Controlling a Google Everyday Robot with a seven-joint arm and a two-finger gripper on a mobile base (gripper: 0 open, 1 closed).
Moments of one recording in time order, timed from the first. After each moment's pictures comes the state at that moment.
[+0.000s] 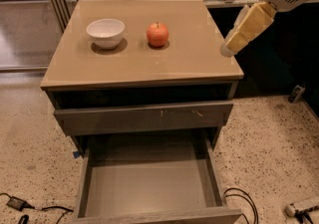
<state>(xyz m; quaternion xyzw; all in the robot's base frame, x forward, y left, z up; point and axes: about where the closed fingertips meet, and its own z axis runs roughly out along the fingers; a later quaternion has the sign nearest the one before) 0.561 -0.157 1.012 -0.58 0.74 0.06 0.35</state>
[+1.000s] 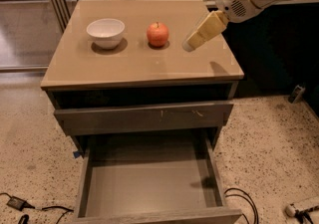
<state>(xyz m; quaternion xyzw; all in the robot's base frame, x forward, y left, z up) 0.629 -0.109 0.977 -0.51 0.75 0.09 0.41</state>
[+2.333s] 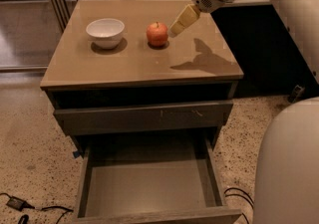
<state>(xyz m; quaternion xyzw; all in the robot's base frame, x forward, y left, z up) 0.763 -0.085 0.931 -0.51 0.76 0.08 0.39</state>
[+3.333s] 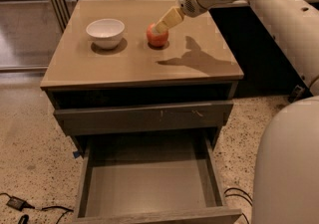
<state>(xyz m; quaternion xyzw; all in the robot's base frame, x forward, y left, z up) 0.787 -0.051 0.922 -0.45 0.77 0.10 0.43</state>
